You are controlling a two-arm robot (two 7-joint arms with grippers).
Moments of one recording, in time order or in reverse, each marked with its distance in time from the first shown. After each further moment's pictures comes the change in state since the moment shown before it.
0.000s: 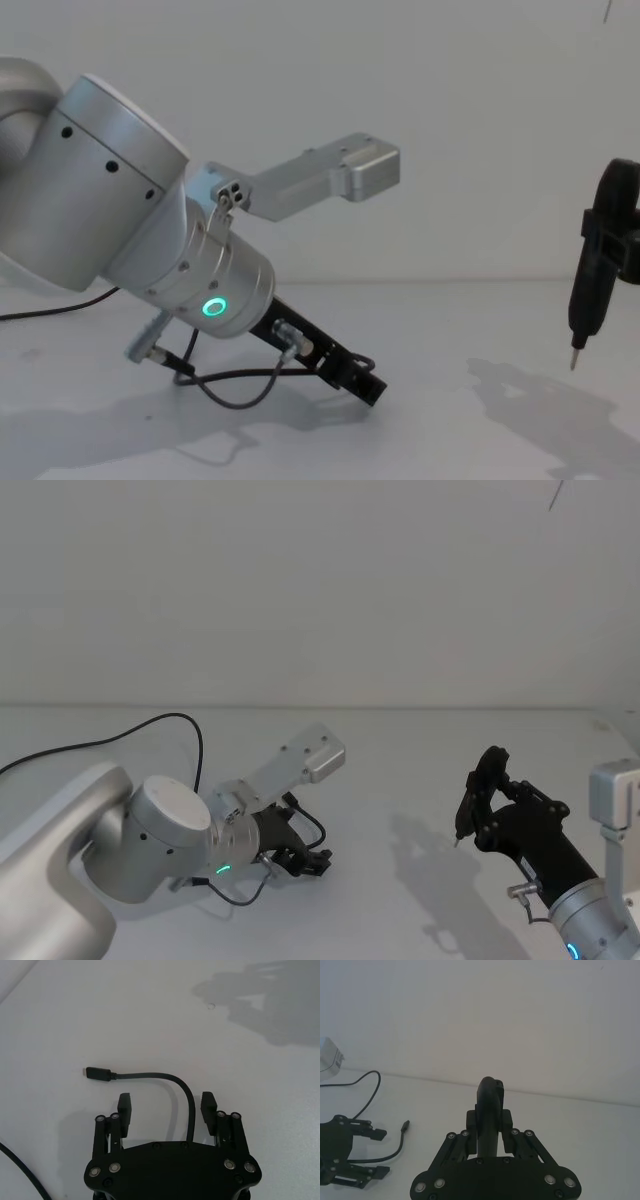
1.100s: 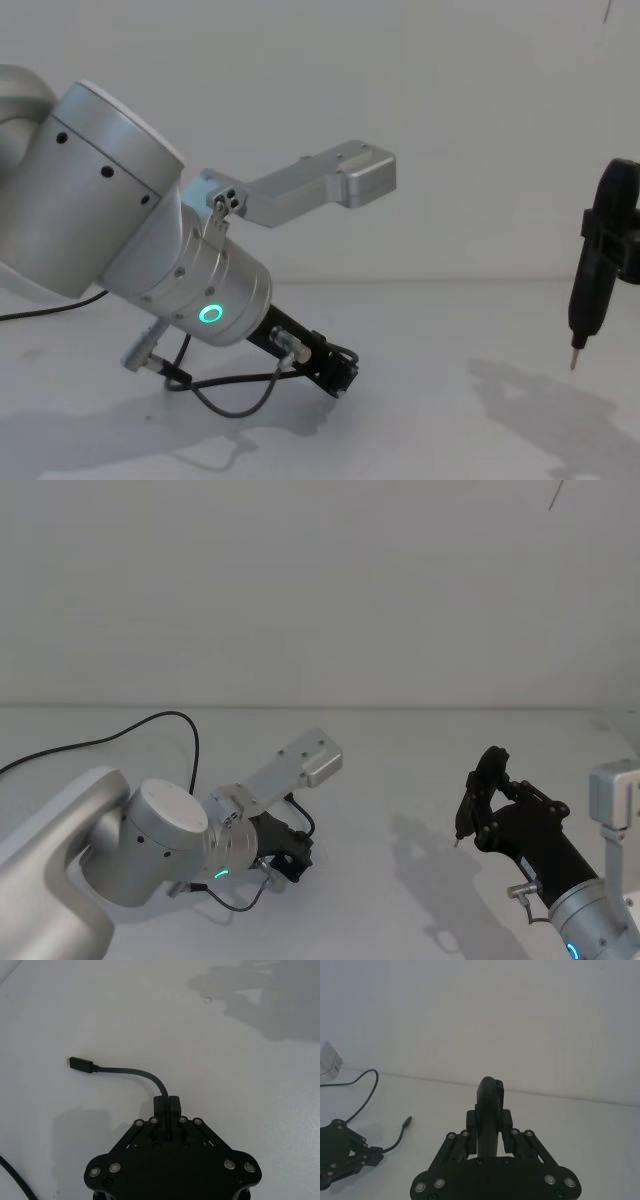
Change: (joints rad) left arm 0.011 0.000 -0.009 -0.002 -0.007 0.012 -0.009; right arm 0.000 0.000 0.000 0.000 0.000 0.000 0.000
